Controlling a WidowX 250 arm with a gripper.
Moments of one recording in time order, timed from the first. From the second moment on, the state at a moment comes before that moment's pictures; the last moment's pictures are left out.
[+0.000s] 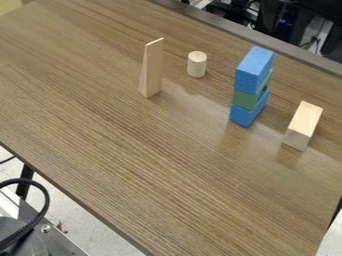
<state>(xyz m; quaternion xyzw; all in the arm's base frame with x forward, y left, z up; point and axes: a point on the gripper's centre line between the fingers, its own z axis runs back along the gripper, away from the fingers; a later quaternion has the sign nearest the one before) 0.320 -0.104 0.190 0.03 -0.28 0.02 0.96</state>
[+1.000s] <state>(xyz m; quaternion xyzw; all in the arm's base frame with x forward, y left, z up) 0.340 -0.064 0.158 0.02 -0.24 0.07 0.97</state>
